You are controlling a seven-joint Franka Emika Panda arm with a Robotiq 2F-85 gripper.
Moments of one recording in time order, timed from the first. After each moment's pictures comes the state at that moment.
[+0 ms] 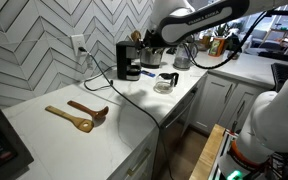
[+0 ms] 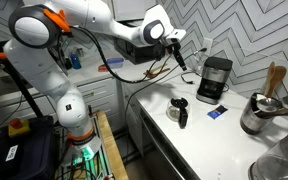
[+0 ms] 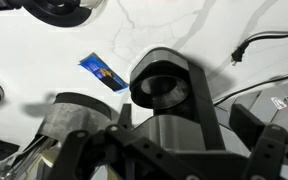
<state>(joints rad) 0.06 -0.25 -0.08 -2.19 -0.39 2.46 0.67</state>
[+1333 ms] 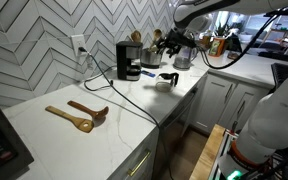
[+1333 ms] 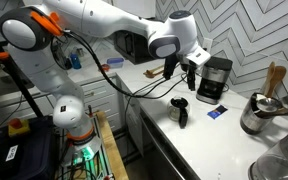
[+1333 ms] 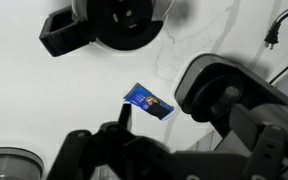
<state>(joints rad) -0.14 -0.22 -0.21 -2.17 0.17 2.36 0.26</state>
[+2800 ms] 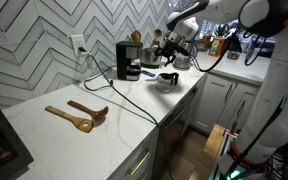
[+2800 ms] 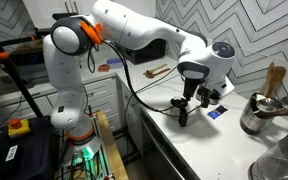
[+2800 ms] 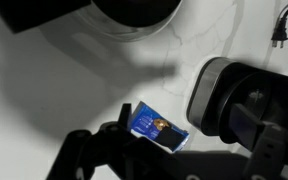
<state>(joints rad) -0.22 0.16 -0.28 -1.87 0.57 2.13 -0.03</state>
